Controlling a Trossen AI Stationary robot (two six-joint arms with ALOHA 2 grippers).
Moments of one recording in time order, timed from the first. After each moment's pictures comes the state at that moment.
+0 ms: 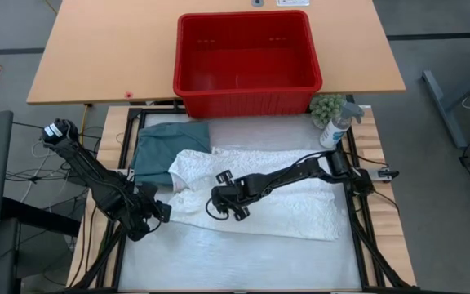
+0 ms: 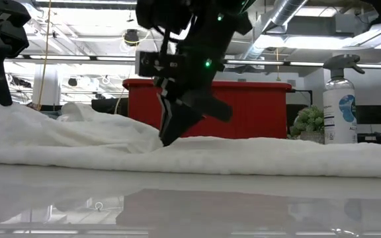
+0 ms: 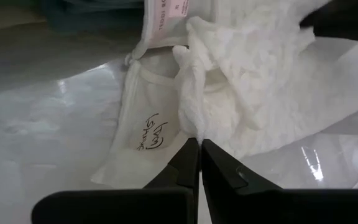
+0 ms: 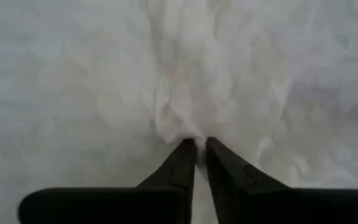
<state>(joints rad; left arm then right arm) -0.82 1.08 0.62 -0.79 -0.56 -2.03 0.16 2.18 1.66 -0.59 0.25 -0.41</state>
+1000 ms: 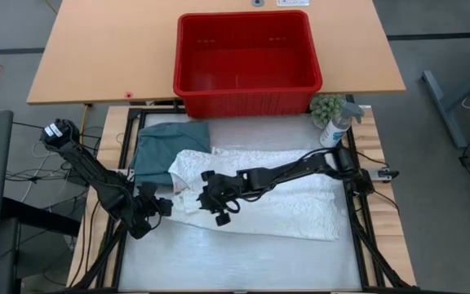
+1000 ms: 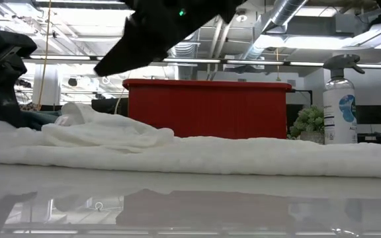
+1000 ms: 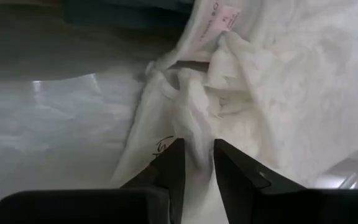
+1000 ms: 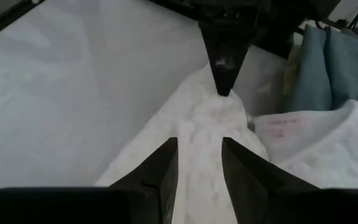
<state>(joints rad) -0.82 1.08 0.43 -0.58 -0.66 -2.16 0.13 2.11 1.66 -0.14 -0.03 -0.29</state>
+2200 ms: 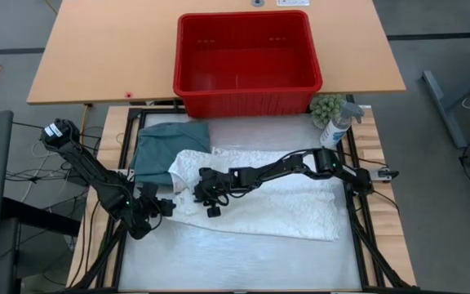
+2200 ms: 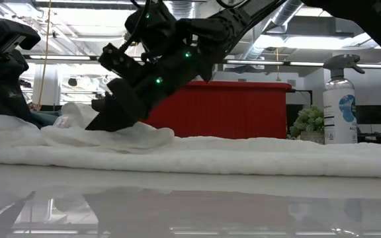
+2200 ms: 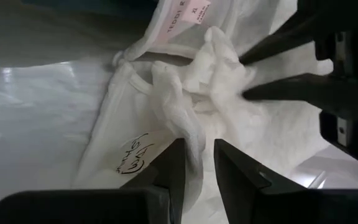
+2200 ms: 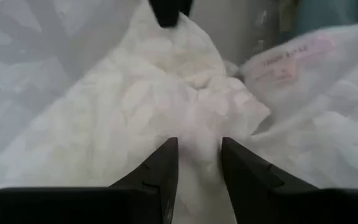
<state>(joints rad) -0.82 1.08 0.43 -0.50 -0.70 -2.16 0.04 2.32 1.67 0.05 -0.06 -0.21</state>
